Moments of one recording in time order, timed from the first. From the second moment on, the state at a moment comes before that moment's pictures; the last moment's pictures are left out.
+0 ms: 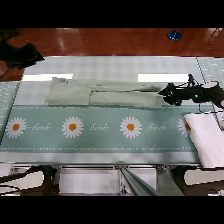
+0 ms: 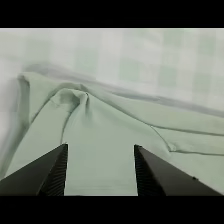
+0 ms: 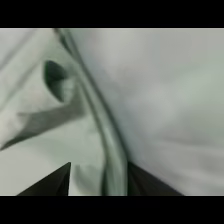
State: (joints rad) left arm 0.14 -1.40 1.52 1.23 -1.14 -1.56; right arm -0.25 -1.62 1.00 -0.68 0.92 1.38
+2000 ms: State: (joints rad) left arm -0.16 -1.50 1.68 1.01 -1.29 -1.52; right arm 0.05 -0.74 0.87 -0.67 1.09 1.51
